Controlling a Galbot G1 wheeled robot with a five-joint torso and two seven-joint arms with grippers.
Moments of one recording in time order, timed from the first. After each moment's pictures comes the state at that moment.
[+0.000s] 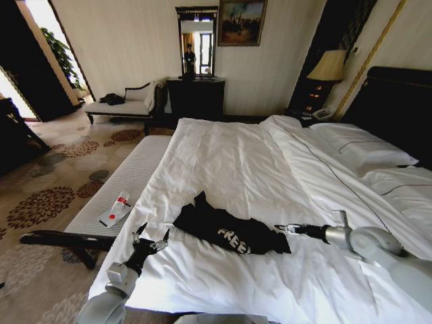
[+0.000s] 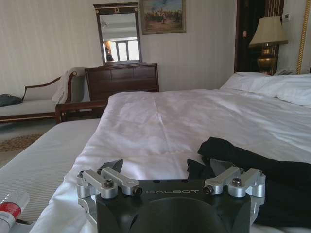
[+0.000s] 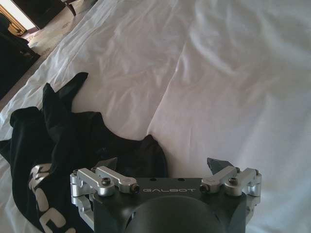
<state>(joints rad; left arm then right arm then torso) 1.81 -1.02 -0.55 -2.24 -0.37 0.03 -0.11 -1.28 0.44 0.43 1.73 1.35 -0.61 -0.24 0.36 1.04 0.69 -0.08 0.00</state>
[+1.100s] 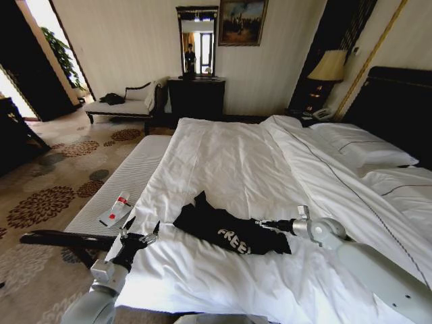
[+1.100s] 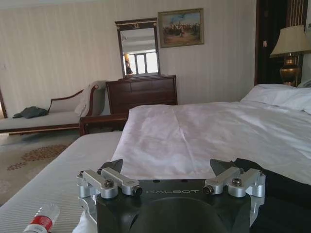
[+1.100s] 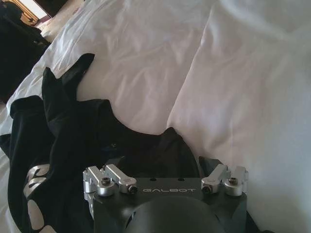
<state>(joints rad) 1.84 -1.03 -0.66 -2.30 -0.40 0.04 -0.14 -1.01 0.58 0.16 1.61 1.28 -0.68 -0.25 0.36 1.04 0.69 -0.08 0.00</state>
